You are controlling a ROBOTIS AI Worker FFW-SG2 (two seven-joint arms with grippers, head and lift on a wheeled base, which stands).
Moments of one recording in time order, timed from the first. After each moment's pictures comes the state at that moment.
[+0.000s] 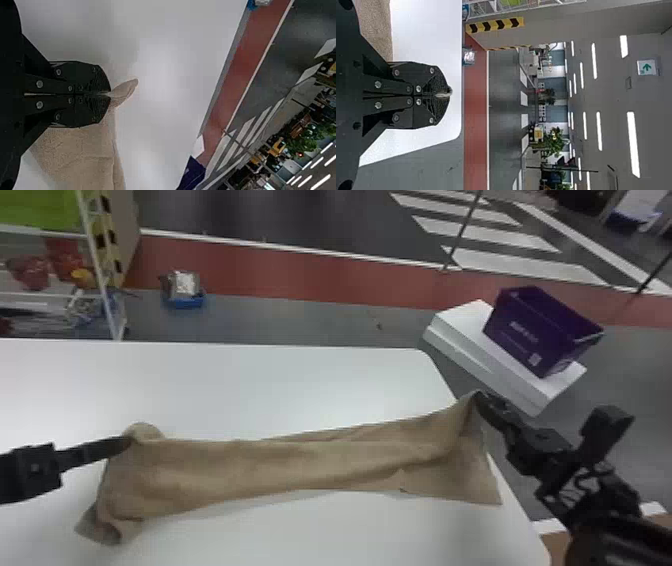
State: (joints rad) left arm -0.03 0.00 0.26 -1.99 0.12 1.27 -0.64; right arm 0.12 -0.14 -0.63 -1.75 -0.14 0.28 0.73
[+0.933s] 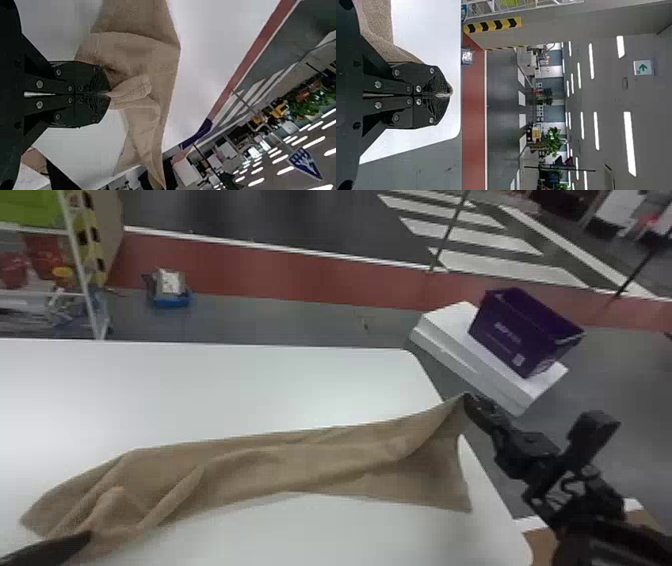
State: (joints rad) left arm 0.29 0.00 0.37 -2.24 0.02 1.35 -1.09; right arm 0.15 -0.14 -0.64 -1.76 -0.16 0.26 0.73
